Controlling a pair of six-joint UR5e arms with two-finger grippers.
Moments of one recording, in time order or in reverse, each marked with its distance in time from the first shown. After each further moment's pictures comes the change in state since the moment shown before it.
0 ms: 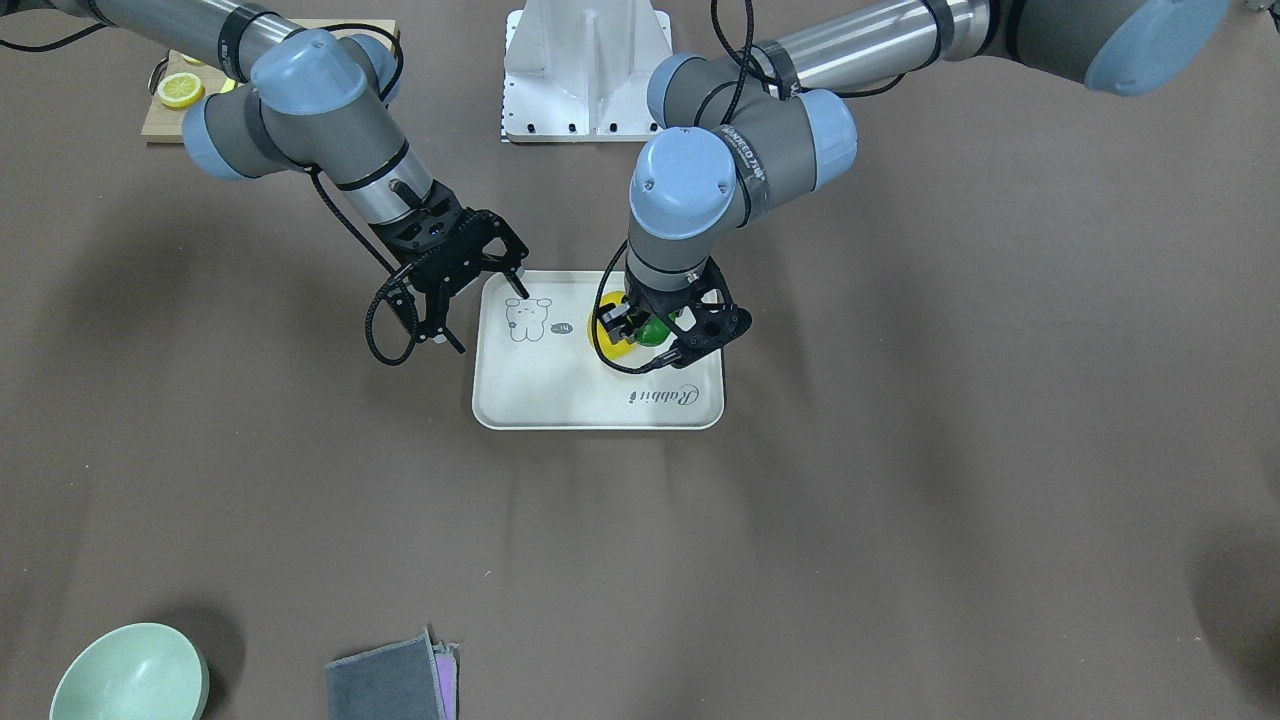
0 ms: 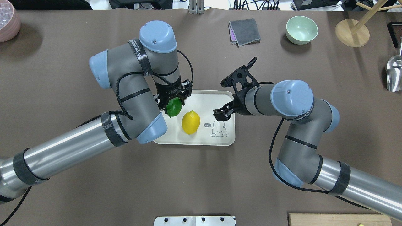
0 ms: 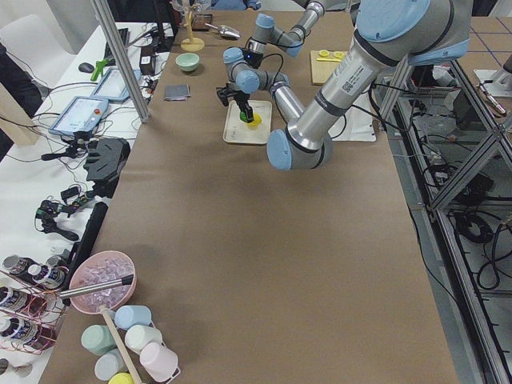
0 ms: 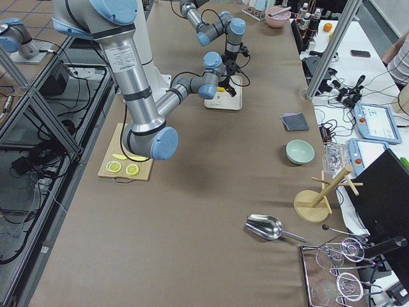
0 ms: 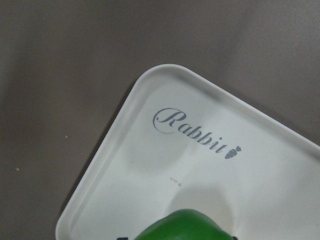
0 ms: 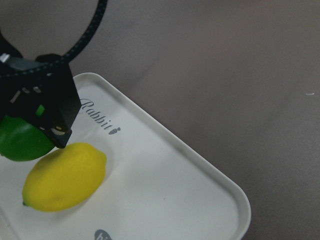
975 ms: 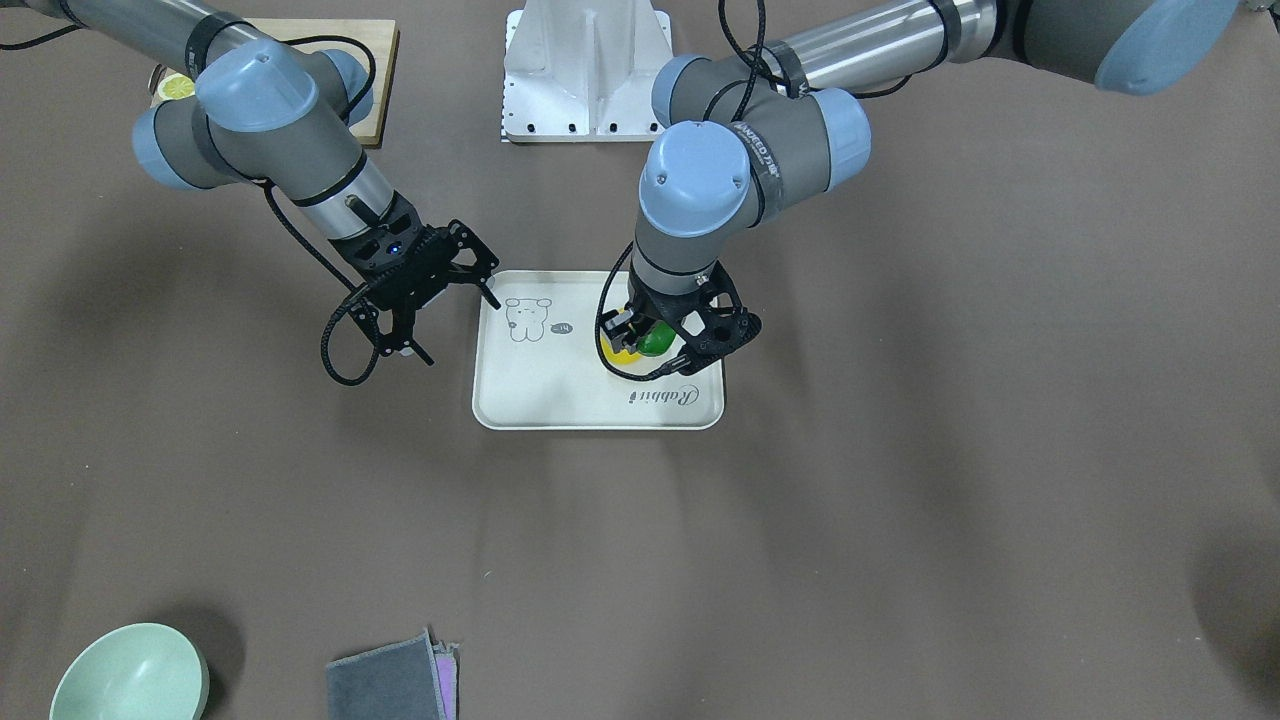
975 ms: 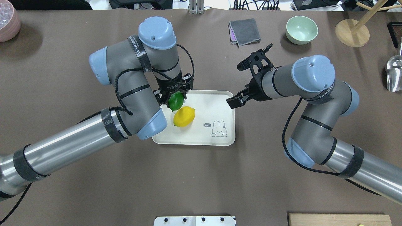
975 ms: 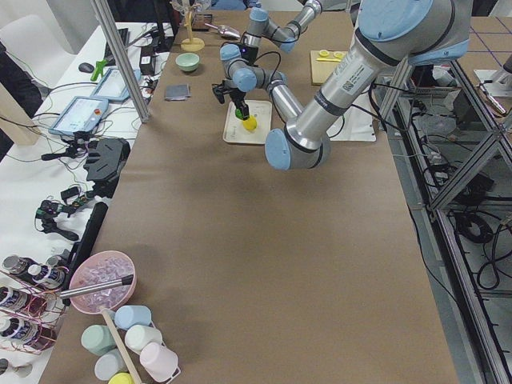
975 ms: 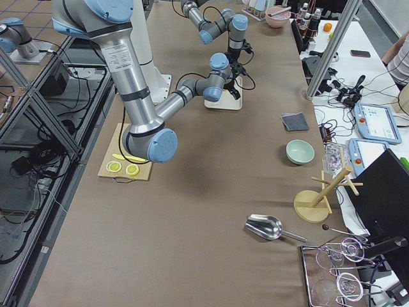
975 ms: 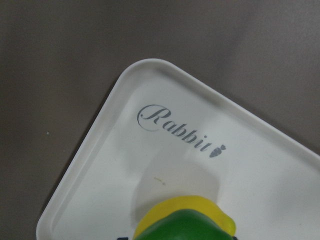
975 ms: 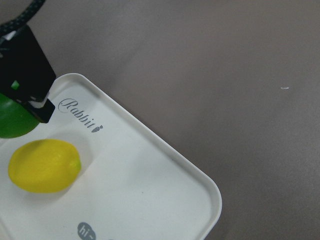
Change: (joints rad) left arm -0.046 -0.004 -0.011 -0.010 0.000 0.000; right arm 0.064 -0.016 -0.001 -0.003 0.087 -0.001
